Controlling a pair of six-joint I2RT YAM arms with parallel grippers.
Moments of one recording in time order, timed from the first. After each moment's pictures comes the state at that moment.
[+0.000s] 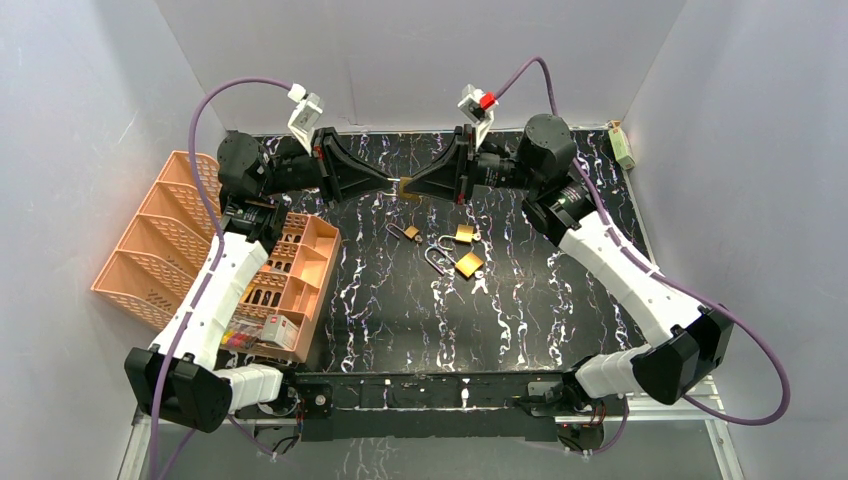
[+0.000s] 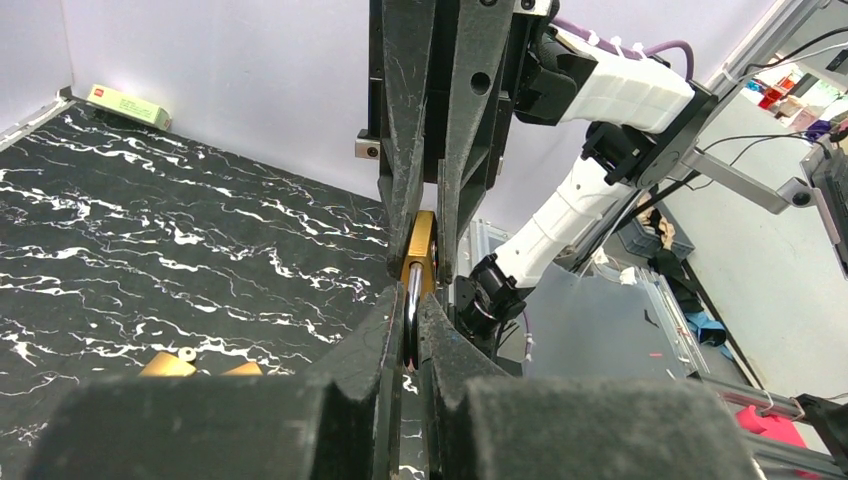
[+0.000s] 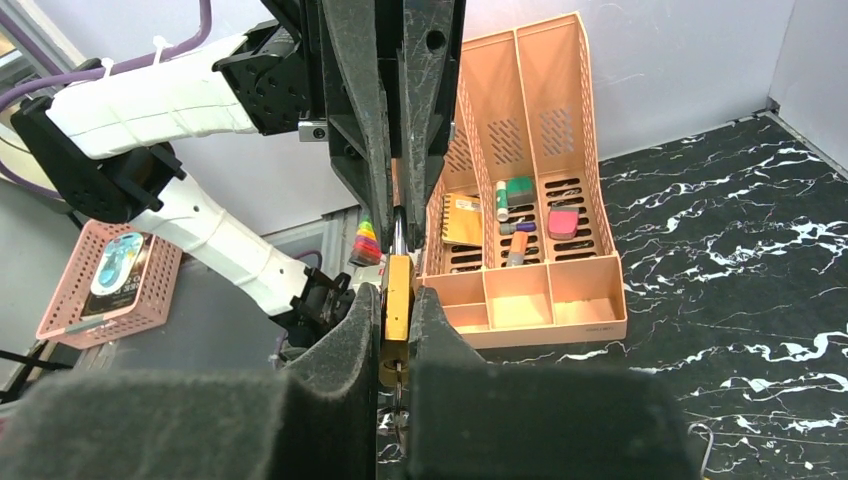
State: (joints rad) left arm -0.26 1.22 1.22 0.35 1.19 -0.67; right arm 0.64 1.35 1.40 0.08 -0.89 0.40
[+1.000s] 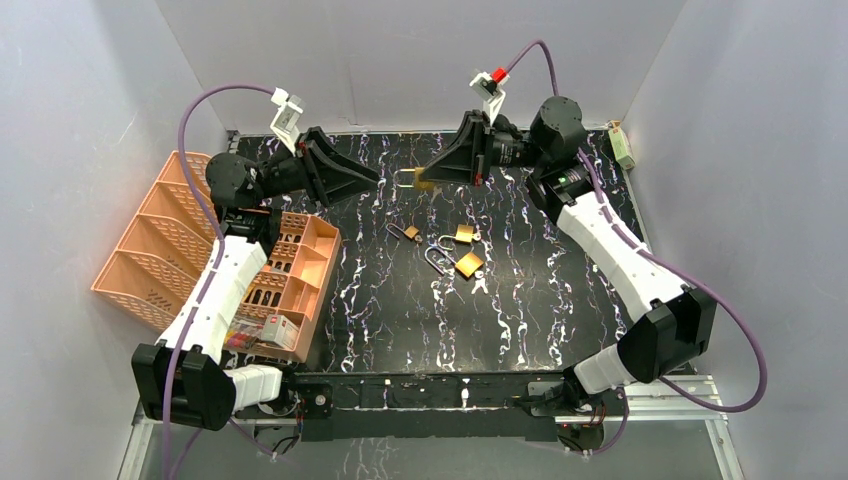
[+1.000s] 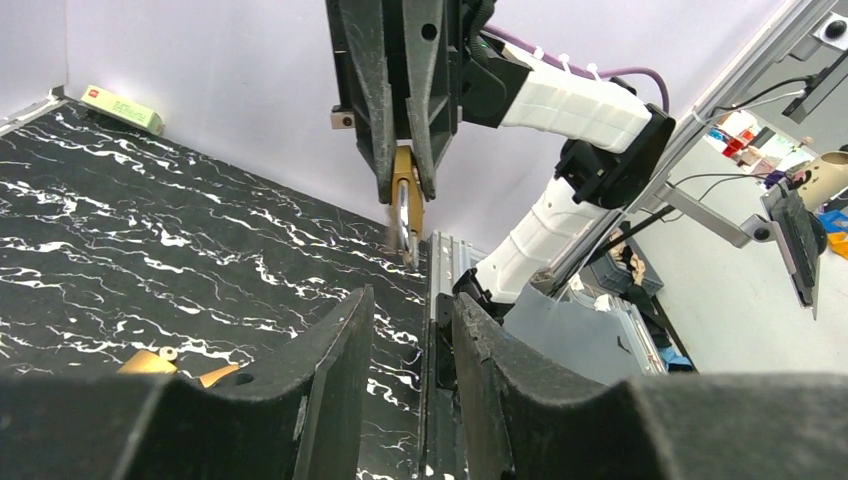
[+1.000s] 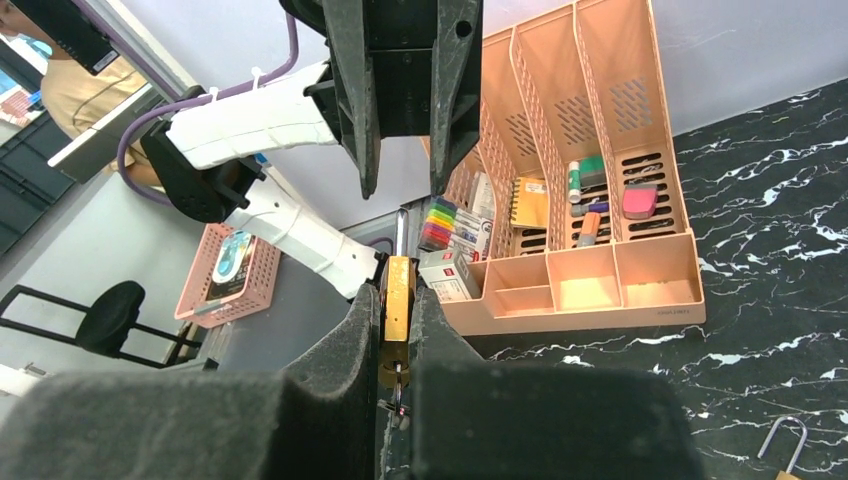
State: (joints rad) left arm -0.17 1.22 1.11 0.68 1.21 -0.96; right arm 0.49 1.45 1.44 0.26 -1.14 0.70
